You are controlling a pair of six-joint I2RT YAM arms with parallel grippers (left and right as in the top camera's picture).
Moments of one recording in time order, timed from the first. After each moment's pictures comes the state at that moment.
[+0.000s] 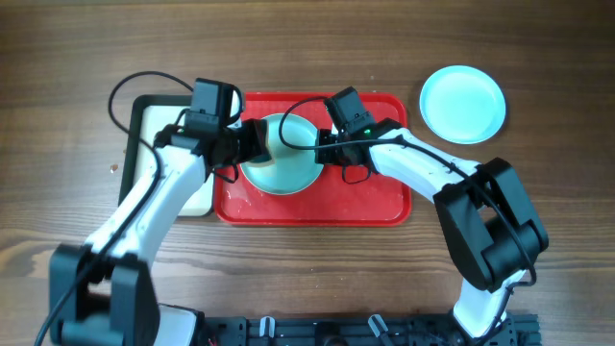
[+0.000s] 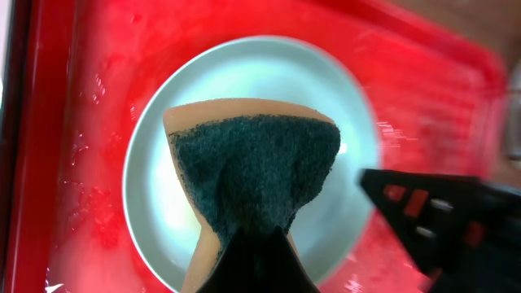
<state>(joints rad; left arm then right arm) -0.23 1.58 1.05 -0.57 0.23 -0.48 0.54 1.96 1.19 -0.35 -0.16 0.59</state>
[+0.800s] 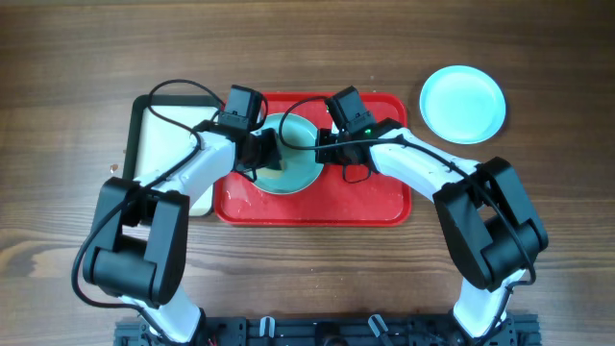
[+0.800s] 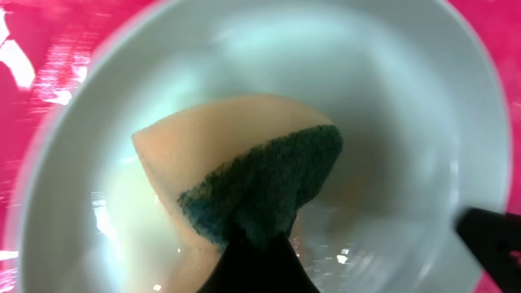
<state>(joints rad) -0.30 1.83 1.06 -0.44 0.18 -0.52 0.53 1.96 1.19 -0.33 -0.17 0.57</state>
